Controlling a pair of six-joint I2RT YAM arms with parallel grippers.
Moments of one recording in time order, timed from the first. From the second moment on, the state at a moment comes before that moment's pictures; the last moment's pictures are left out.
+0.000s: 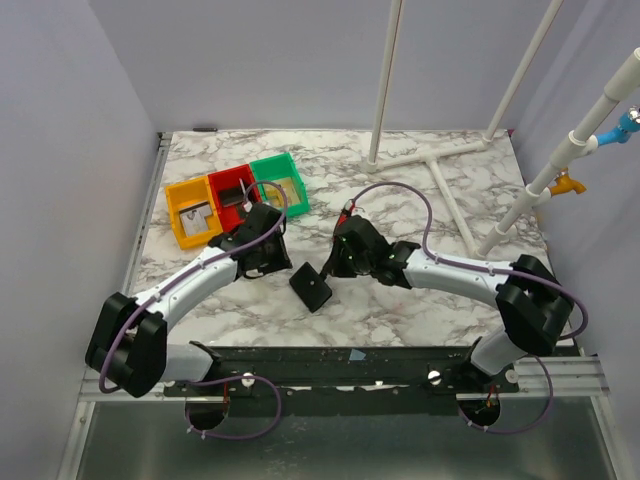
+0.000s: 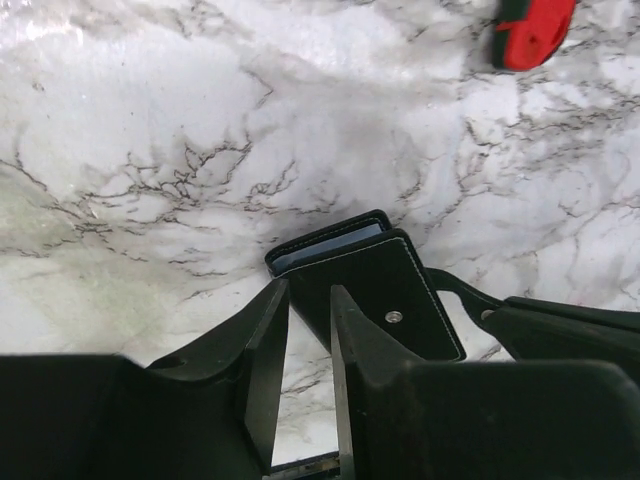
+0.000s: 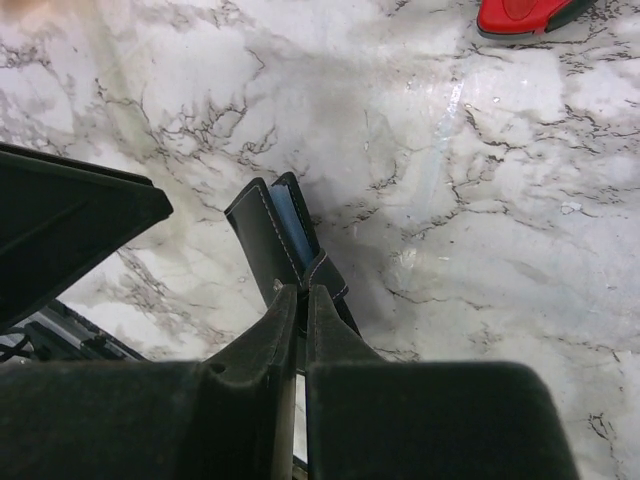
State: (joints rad) left arm -0.53 1.32 0.81 -0.47 0.00 -0.74; right arm 0.90 1.58 0.96 -0.14 0.09 0.79
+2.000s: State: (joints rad) left arm -0.71 1.42 0.91 -0.51 -0.02 -0.83; right arm 0.90 1.44 0.91 -0.20 0.12 0.80
